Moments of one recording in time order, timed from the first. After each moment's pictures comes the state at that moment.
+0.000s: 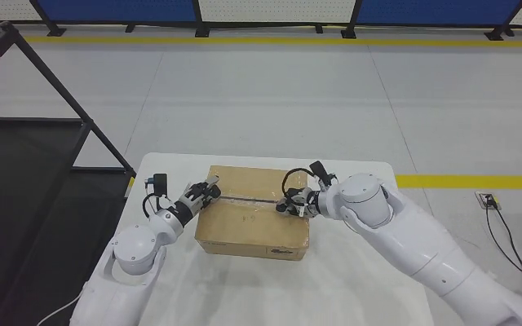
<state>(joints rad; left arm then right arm) 0.97 -1.17 -1.34 -1.56 -0.17 0.25 -0.41 -0.29 -1.10 0.52 -1.26 0.78 0.67 0.45</state>
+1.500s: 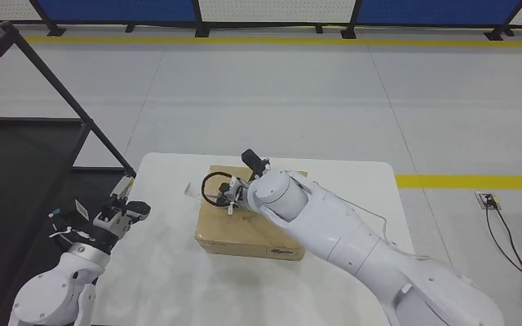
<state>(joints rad) 1.34 -1.13 -1.79 -1.84 -0.33 0.18 -0.38 -0.11 -1.58 0.32 -0.85 0.66 0.51 0.36</state>
